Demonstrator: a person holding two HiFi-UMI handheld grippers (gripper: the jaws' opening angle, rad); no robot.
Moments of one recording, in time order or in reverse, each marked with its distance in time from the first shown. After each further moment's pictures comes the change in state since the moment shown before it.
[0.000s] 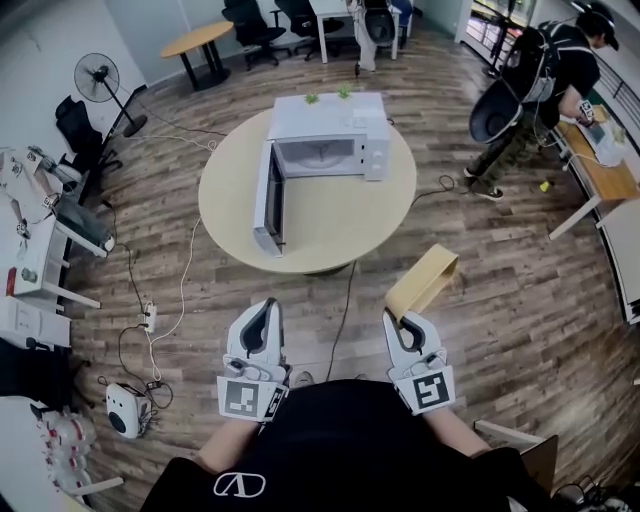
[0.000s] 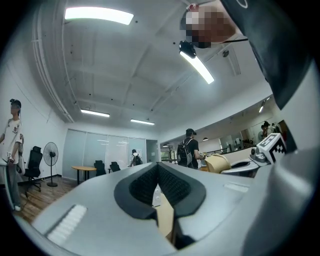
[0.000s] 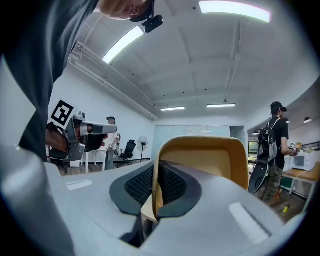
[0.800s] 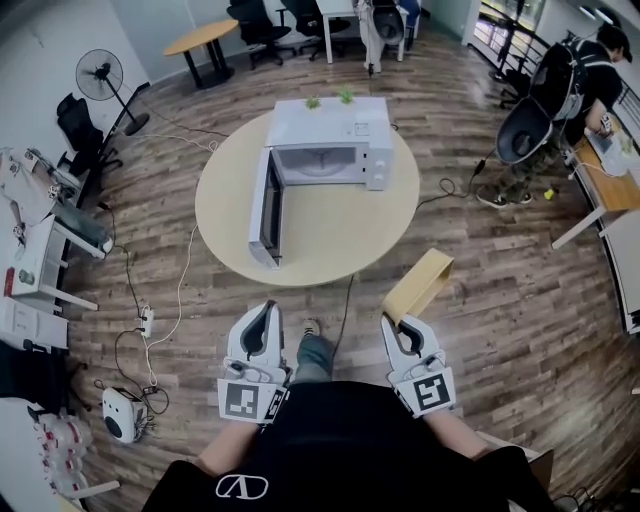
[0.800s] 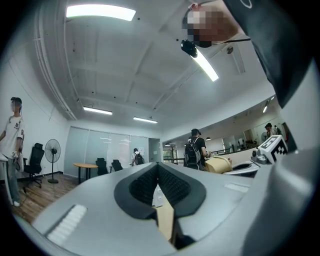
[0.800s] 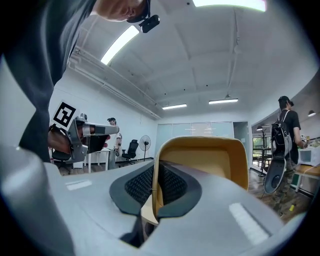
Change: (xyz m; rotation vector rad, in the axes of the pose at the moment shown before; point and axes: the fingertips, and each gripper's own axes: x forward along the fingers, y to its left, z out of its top) left arm 0.048 0.017 -0.025 -0.019 0.015 0.027; right arm 0.043 -0.031 -0.016 0.006 -0.001 0.049
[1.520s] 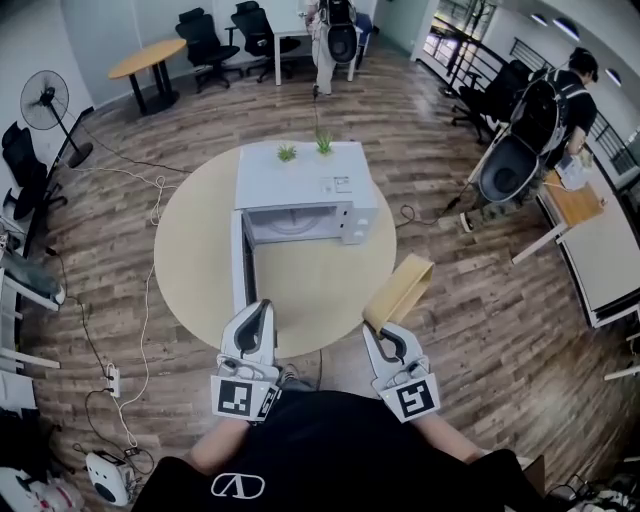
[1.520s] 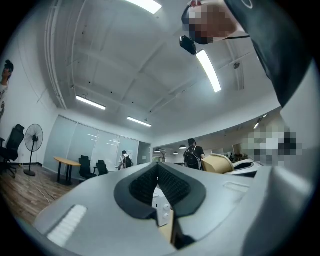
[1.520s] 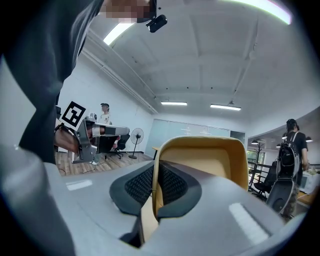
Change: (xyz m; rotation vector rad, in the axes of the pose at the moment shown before) left arm 0.189 0.130 -0.033 -0.101 -0.073 -0.154; right arm 0.191 -0.061 0.029 -0.126 0.068 -0.103
